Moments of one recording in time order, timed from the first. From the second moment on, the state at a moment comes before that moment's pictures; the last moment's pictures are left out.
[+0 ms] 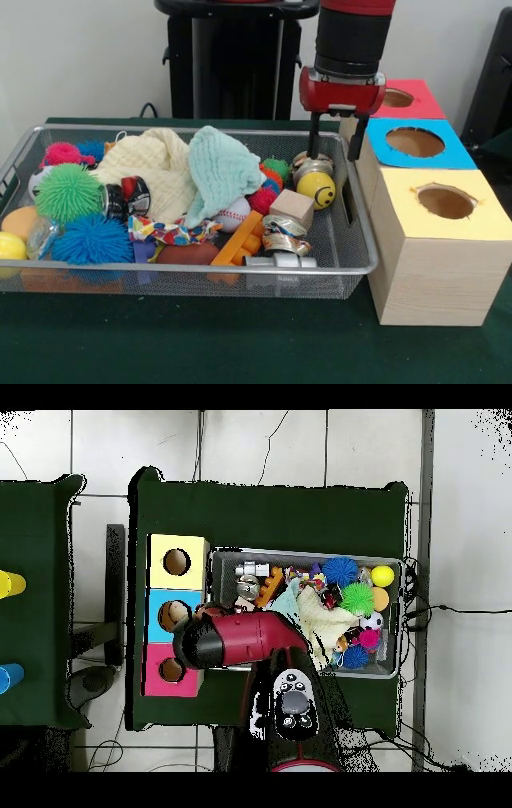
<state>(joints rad) -0.12 -0.69 0.04 1.77 -0.23 0.35 1.84</state>
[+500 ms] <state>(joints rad) -0.14 -0.59 0.01 1.74 -0.23 0.35 1.84</state>
